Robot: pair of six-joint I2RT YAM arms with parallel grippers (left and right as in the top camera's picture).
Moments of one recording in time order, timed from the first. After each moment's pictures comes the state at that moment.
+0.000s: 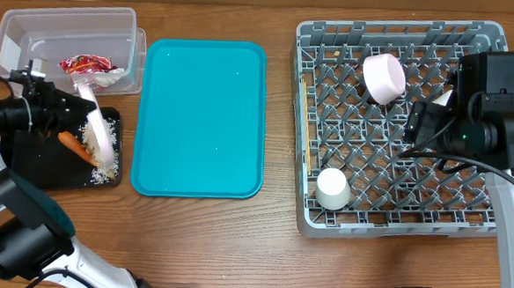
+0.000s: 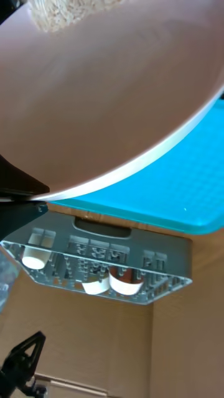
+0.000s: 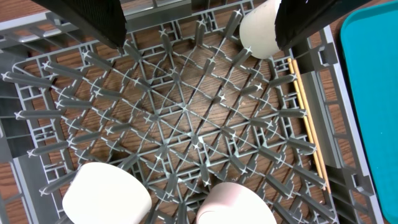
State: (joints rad) left arm 0.67 1.93 1.73 -1.48 0.95 0.27; right arm 0.05 1.37 1.61 -1.38 0.09 0.28
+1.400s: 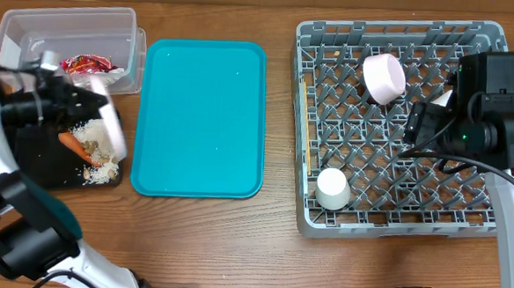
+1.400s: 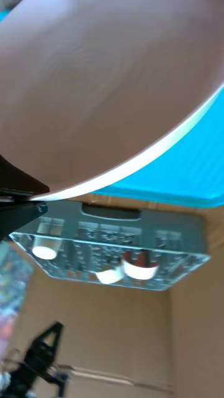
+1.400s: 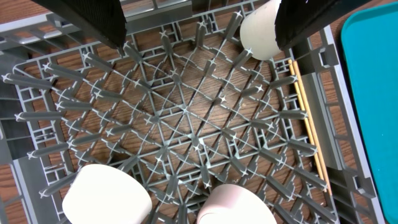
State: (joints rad) left arm 0.57 1.89 1.73 -1.51 1.00 0.30; right arm 0.05 1.37 1.61 -1.38 0.09 0.28
